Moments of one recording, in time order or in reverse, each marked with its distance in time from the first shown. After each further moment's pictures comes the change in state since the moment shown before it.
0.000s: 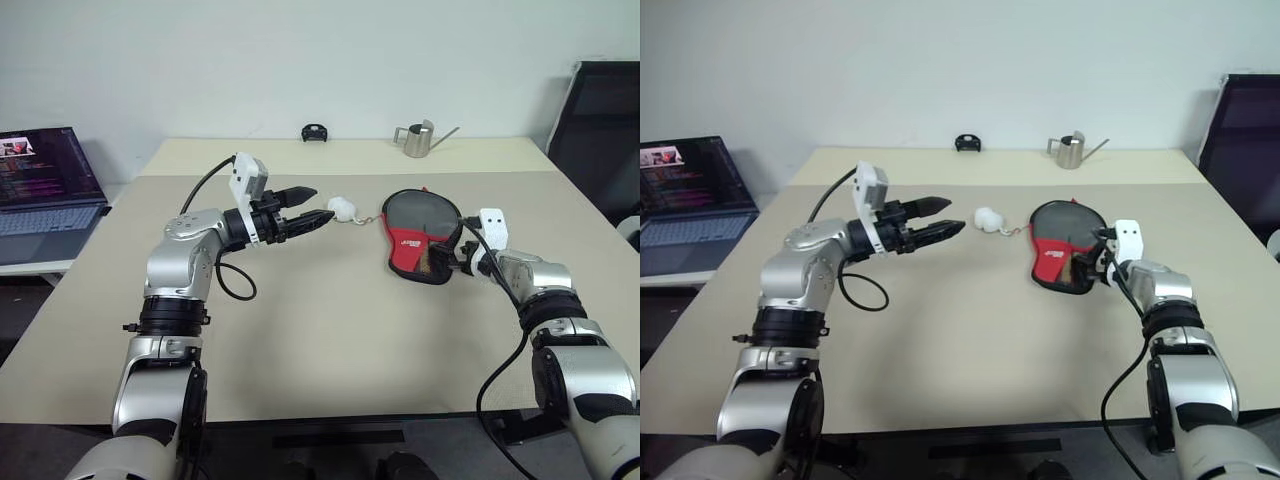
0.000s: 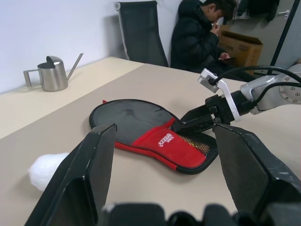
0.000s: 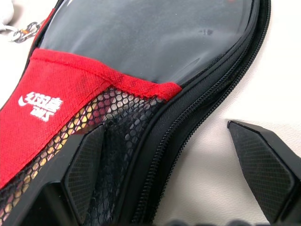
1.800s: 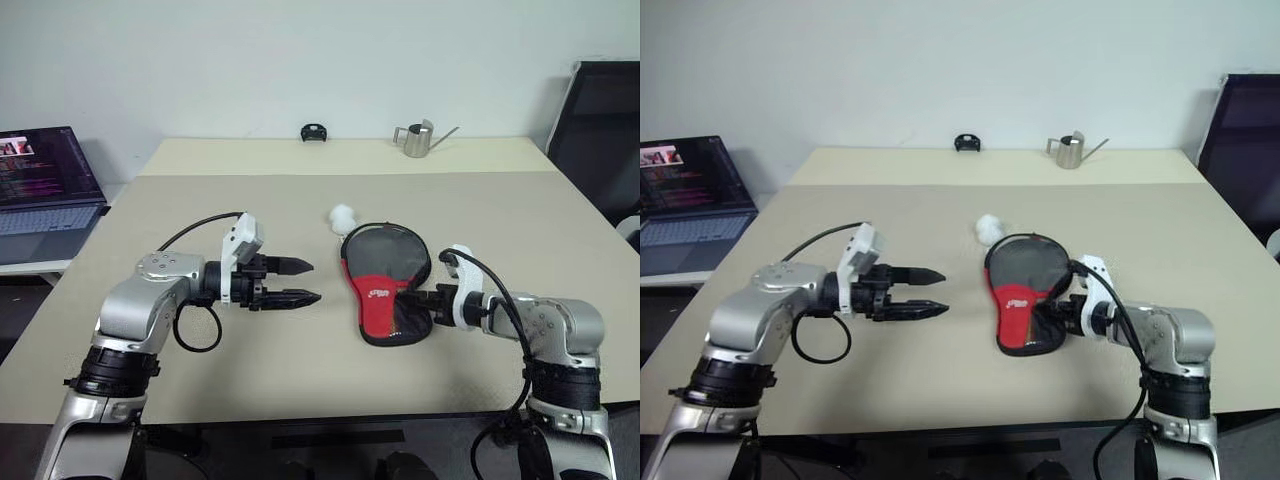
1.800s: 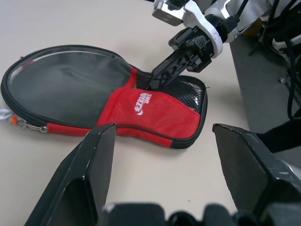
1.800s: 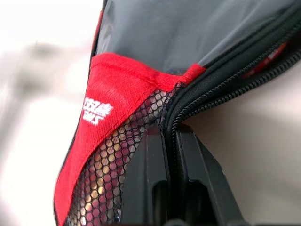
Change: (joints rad) left arm 0.325 0.264 -0.121 -0.425 -0.146 0.240 -0.181; right arm 0.484 0.198 -0.199 -1.246 0.291 1.024 -0.125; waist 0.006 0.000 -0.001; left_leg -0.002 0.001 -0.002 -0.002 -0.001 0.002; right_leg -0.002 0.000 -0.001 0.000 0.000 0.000
